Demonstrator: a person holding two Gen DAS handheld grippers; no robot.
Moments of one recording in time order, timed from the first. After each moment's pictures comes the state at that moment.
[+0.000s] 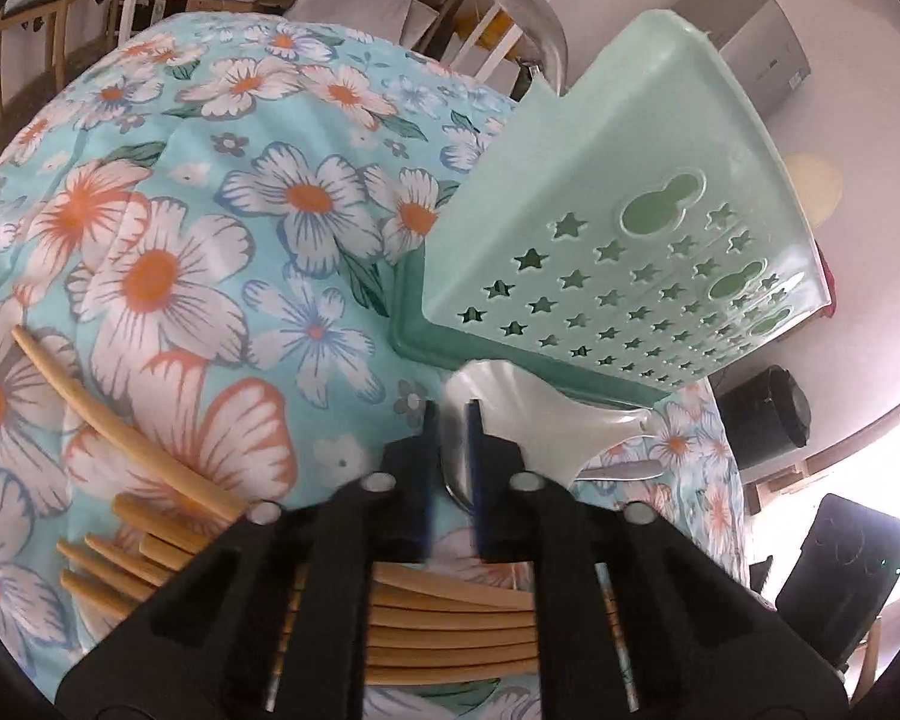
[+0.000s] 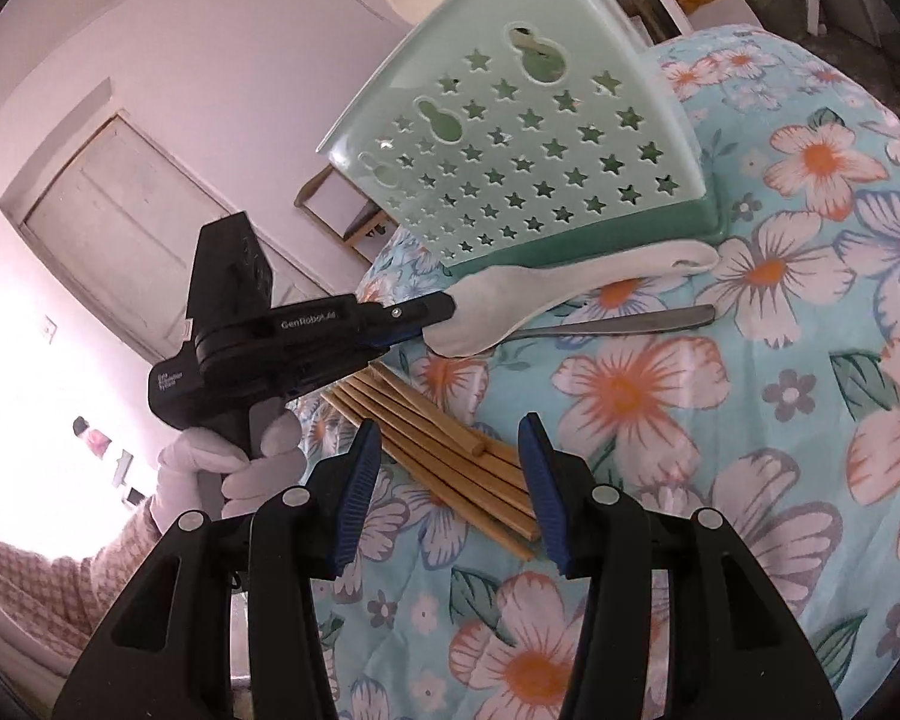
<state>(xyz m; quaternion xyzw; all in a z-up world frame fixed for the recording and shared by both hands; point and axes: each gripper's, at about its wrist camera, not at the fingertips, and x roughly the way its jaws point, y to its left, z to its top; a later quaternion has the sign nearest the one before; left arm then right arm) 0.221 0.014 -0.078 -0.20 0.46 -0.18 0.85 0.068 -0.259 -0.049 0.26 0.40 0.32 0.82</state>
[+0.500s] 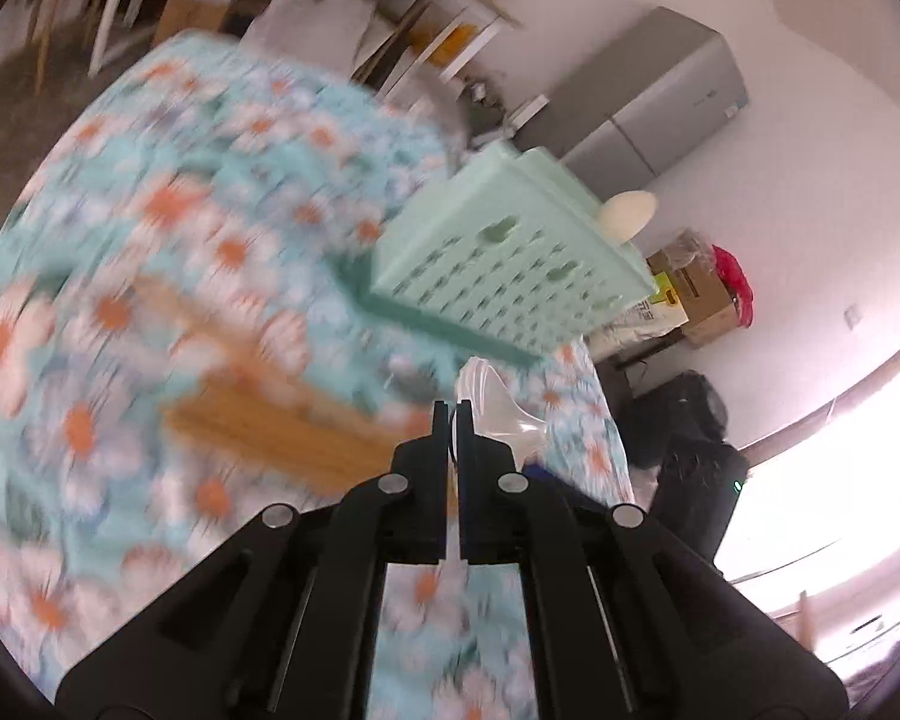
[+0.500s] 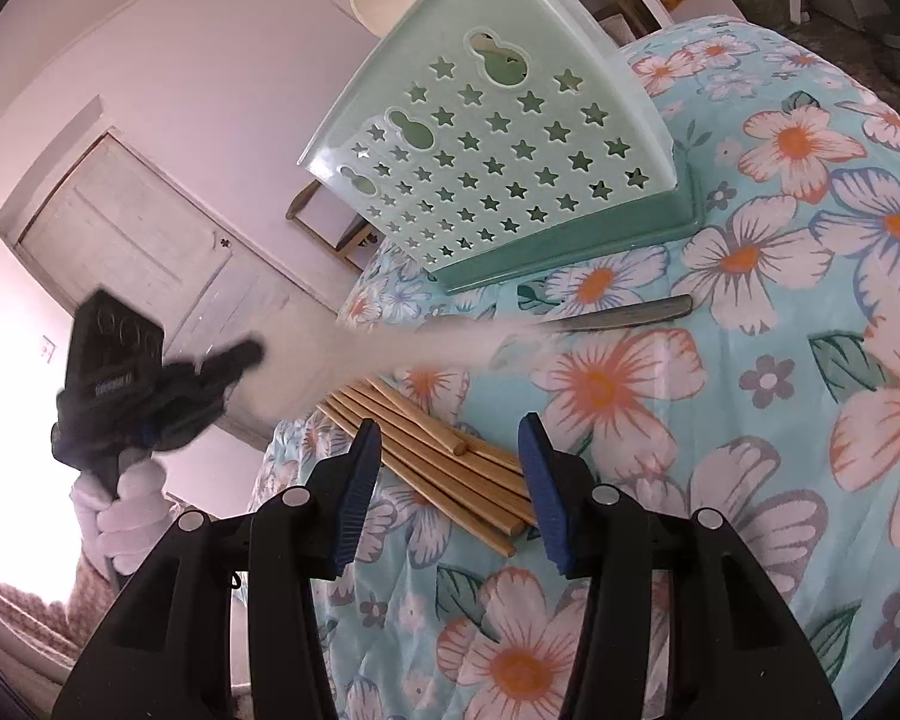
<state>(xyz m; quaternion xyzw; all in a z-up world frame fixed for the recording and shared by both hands) 0.141 0.072 -0.023 -0.27 0.45 -0.25 0.81 0.057 -0.274 -0.050 0.27 0.40 0.30 0.82</state>
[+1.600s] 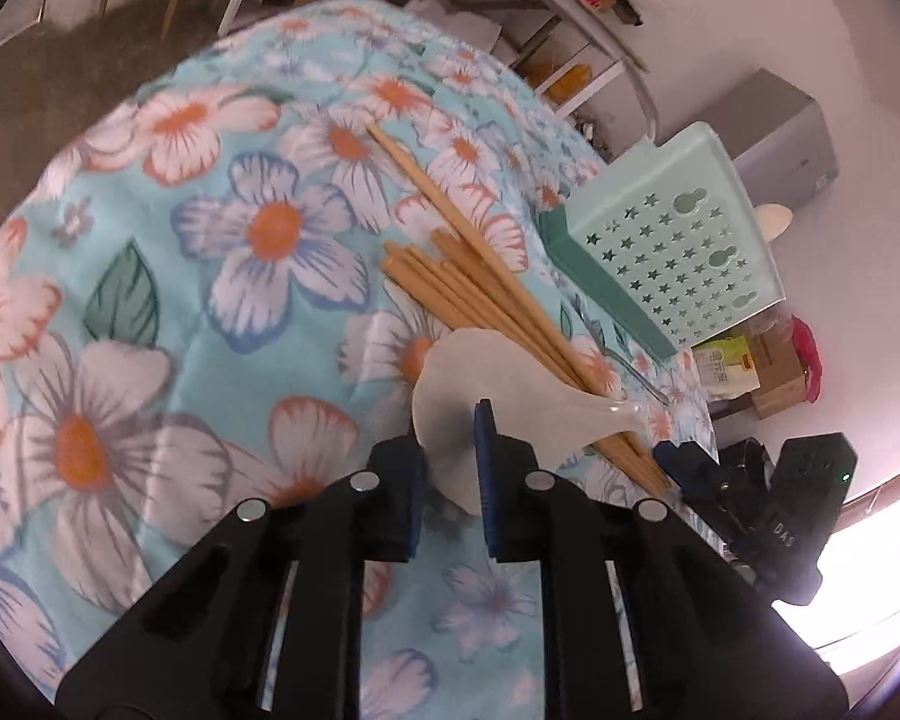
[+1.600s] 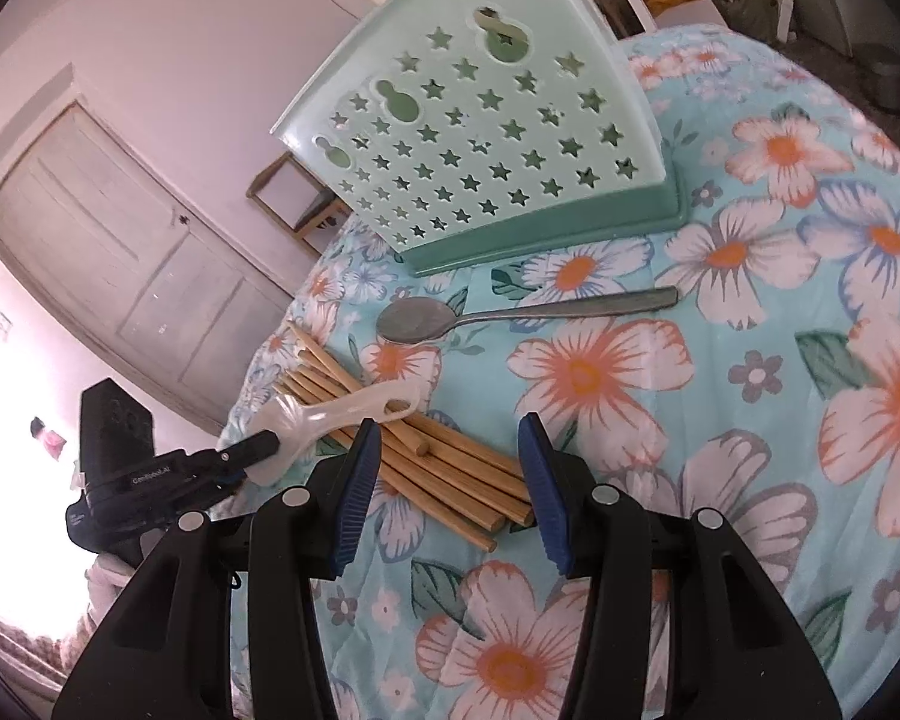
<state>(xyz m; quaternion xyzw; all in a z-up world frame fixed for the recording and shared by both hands) 0.095 0.109 -0.097 -0.30 0.43 -0.12 0.84 0.058 -0.254 -0.045 0.21 0.42 0.26 0.84</state>
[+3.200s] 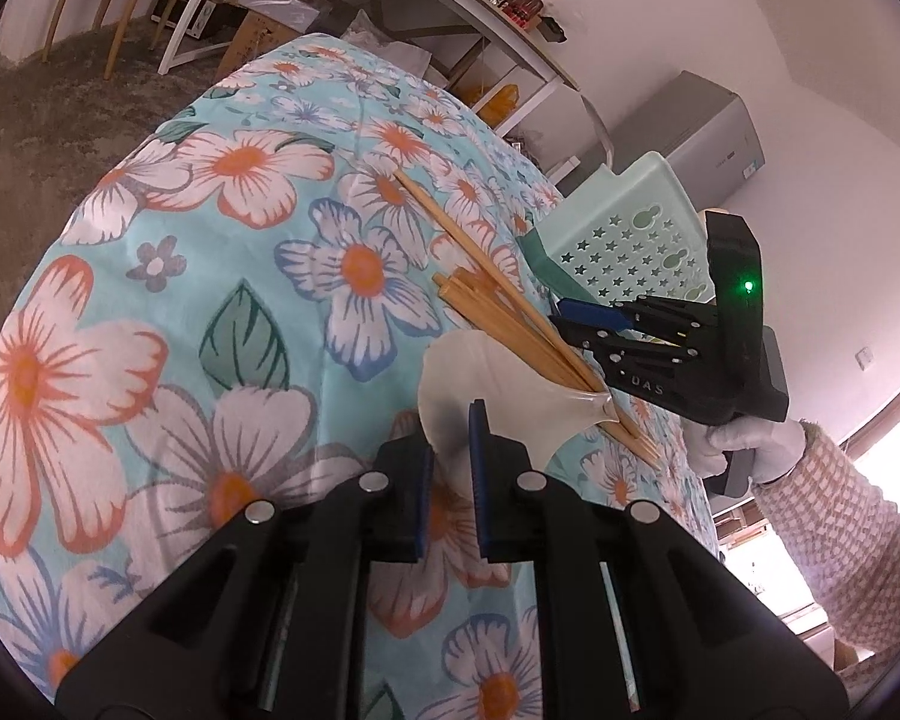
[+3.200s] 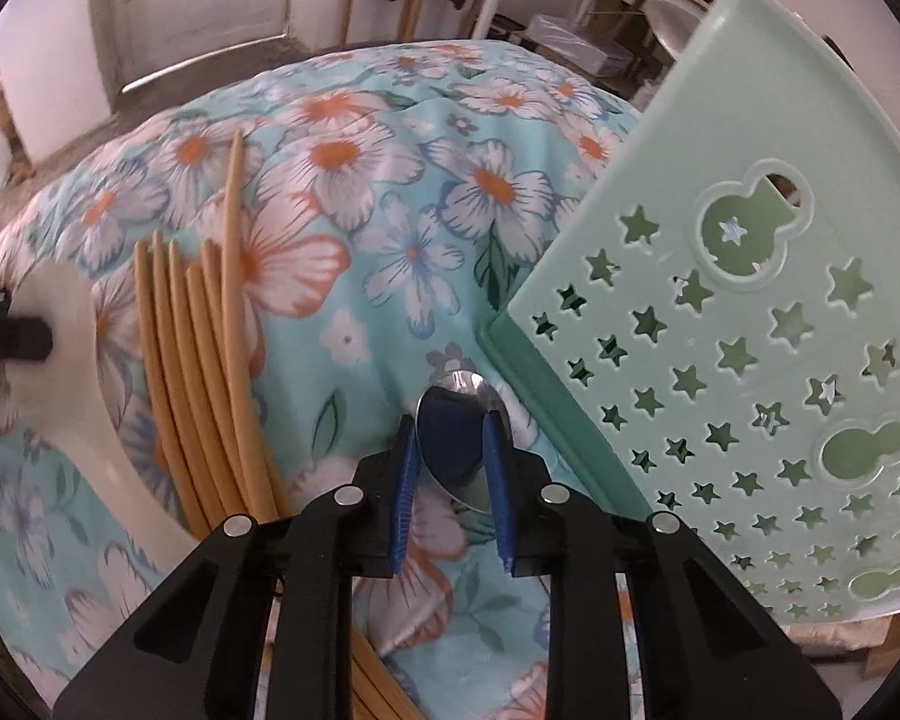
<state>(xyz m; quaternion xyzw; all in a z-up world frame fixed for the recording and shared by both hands) 0.076 0.160 -0.110 -0.30 0.38 -0.21 0.85 0.167 -0.066 -0.050 -0.30 0.45 0.24 0.81</state>
